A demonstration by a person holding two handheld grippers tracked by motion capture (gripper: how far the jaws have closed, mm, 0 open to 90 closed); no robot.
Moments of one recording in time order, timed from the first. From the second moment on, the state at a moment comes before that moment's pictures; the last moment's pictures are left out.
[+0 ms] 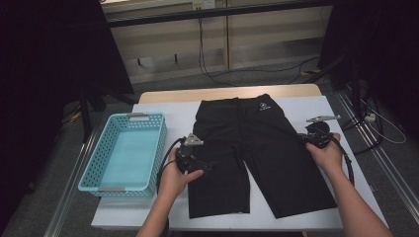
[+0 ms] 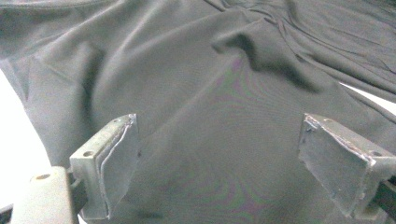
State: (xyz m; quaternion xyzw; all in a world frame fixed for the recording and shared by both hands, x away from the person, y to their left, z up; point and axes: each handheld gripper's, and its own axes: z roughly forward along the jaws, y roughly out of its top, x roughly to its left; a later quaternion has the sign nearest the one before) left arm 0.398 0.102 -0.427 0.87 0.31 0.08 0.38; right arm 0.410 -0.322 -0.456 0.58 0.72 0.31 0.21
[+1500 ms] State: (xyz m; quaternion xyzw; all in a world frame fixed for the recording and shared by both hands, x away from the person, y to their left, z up) left arm 0.393 0.099 -0.420 0.87 0.30 0.09 0.39; right arm 0.288 -0.363 -0.444 0.59 0.73 0.30 0.18
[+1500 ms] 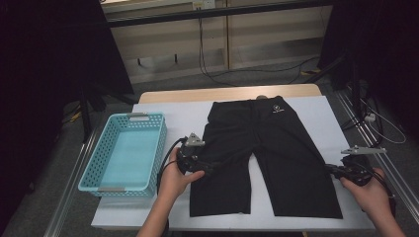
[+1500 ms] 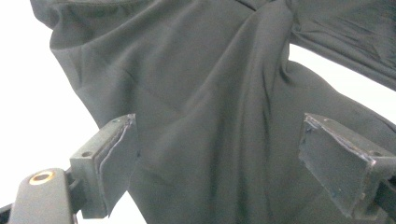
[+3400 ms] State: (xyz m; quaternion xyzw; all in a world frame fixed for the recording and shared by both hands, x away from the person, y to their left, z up) left arm 0.393 0.108 -0.421 0.87 0.31 0.09 0.38; right arm 0.276 -0.152 -0.452 0.37 0.85 0.36 0.13
